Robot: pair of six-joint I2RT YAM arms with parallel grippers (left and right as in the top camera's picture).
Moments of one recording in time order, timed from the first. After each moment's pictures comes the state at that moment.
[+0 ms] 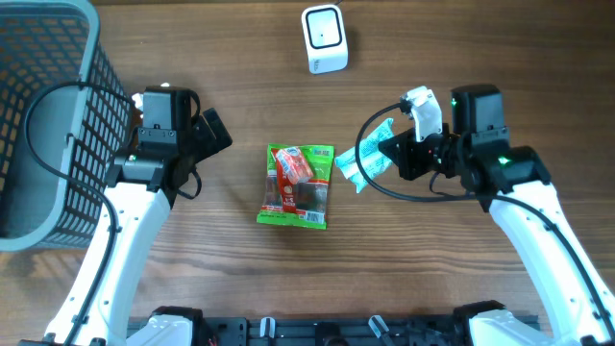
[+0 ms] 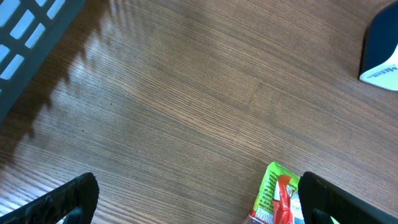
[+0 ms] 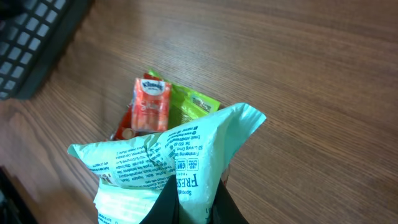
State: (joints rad) left arm -0.11 1.31 1.04 -0.70 -0.15 -0.55; right arm 0.19 1.30 1.00 -0.63 -0.51 -0.05
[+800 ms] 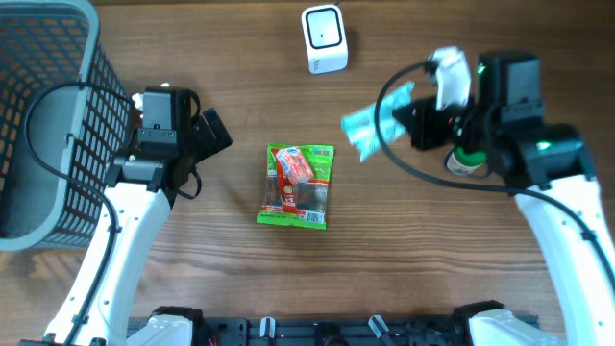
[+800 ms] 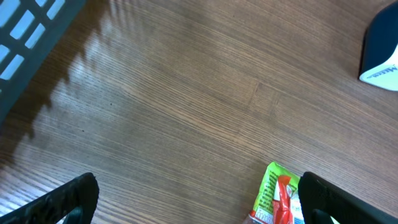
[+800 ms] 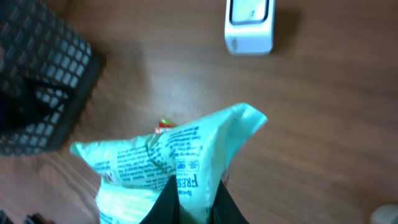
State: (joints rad) left arm -0.11 1.31 1.04 -0.70 -0.15 -0.55; right arm 0.19 1.33 1.43 -0.90 -0.41 0.10
